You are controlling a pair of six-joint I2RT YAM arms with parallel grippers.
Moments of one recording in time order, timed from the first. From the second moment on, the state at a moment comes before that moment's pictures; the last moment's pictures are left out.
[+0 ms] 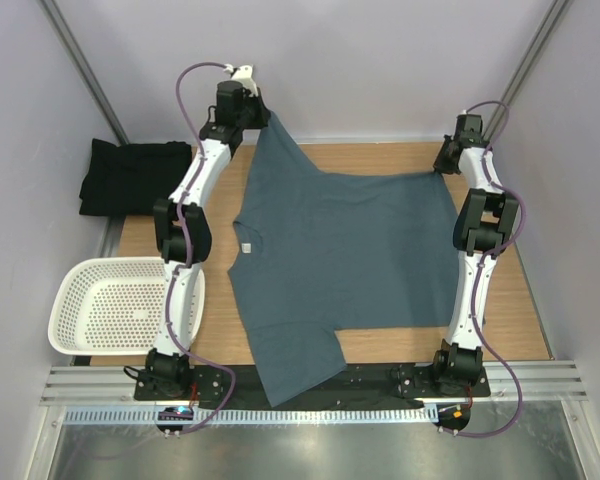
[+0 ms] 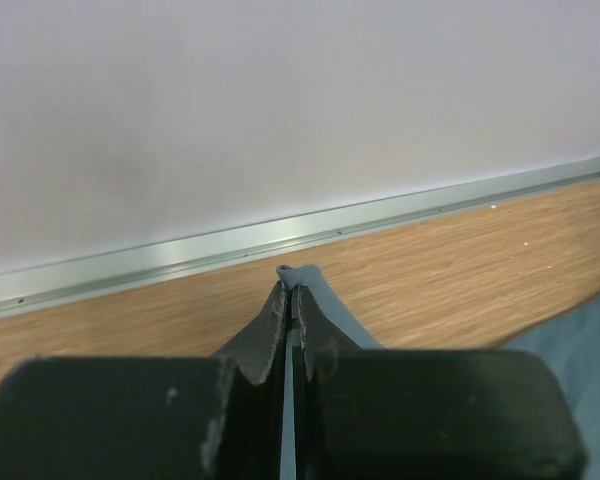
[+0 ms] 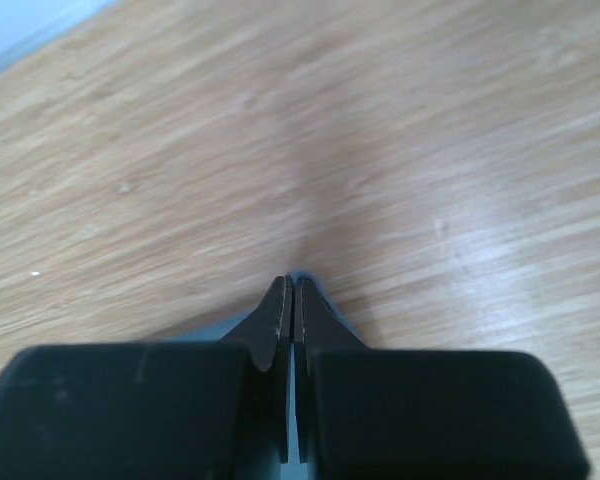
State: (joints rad) left arm -0.24 2.49 2.46 -0.25 0.15 -0.24; right arm -0.18 2.55 2.28 -0.57 -0.03 0.25
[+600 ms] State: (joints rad) left arm -0.21 2.29 2.34 -0.23 0.38 -0.15; right arm -0.19 2.32 2.10 -0.43 -0.08 0.22
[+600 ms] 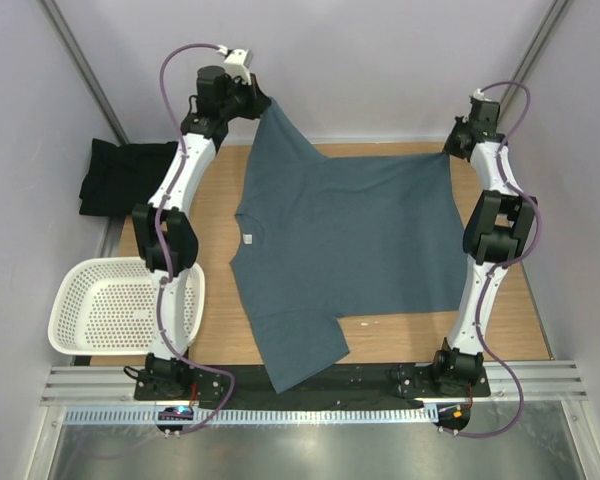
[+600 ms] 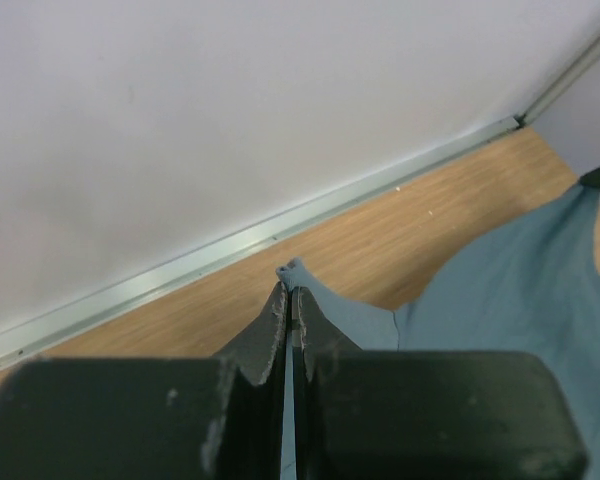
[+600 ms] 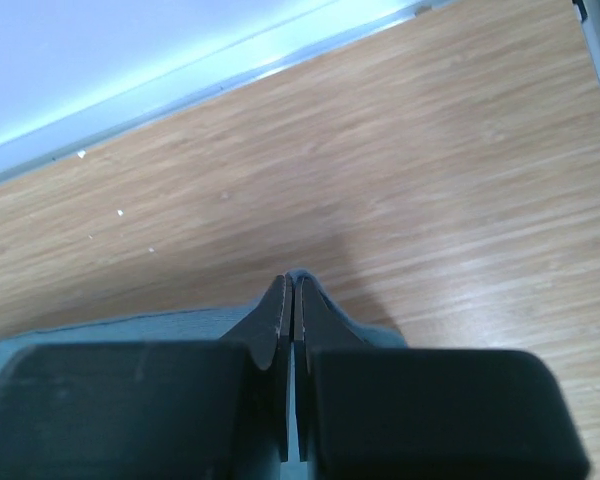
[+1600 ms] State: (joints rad) left arm -0.26 1.63 1.55 -0.36 0.48 0.05; right arm -0.25 2.10 1.70 -0.36 -0.16 0.12
